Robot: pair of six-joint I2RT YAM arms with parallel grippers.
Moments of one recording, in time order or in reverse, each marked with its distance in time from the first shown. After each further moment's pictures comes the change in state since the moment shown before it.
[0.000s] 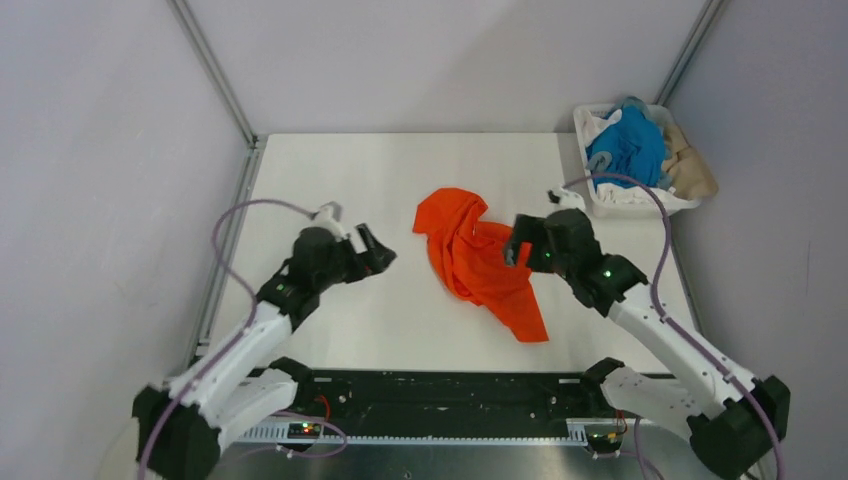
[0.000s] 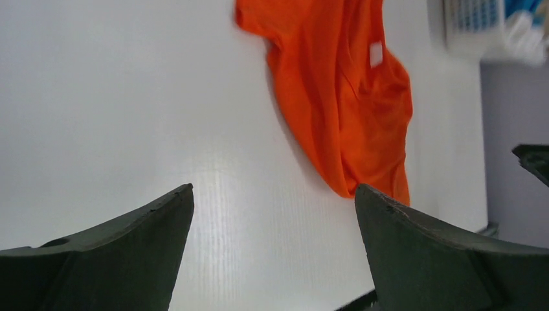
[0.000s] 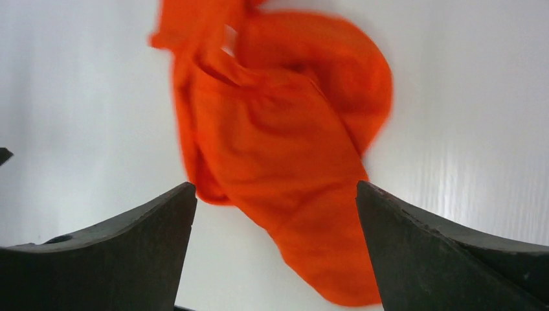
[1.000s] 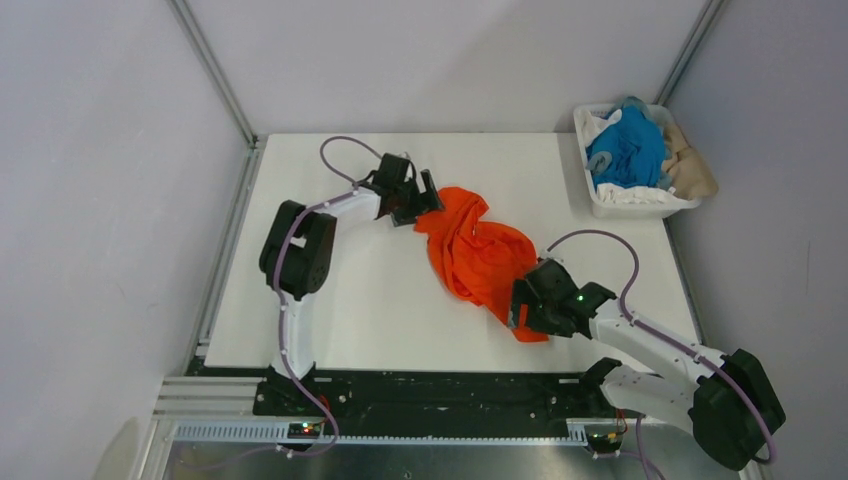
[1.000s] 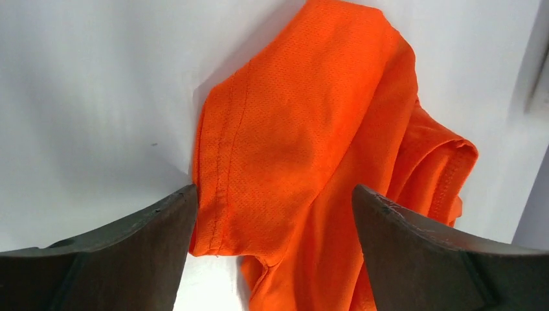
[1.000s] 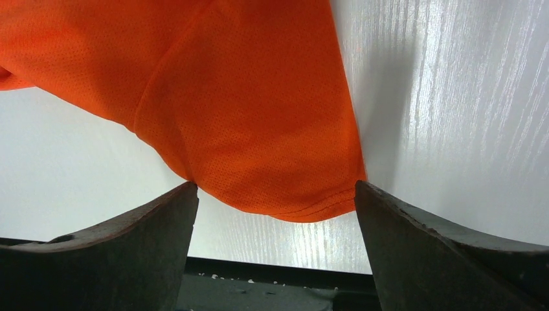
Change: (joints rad) left arm -0.059 1.271 0.901 0.020 0.112 0.009; right arm 0.018 -0.009 -0.388 -0.146 -0.135 0.244
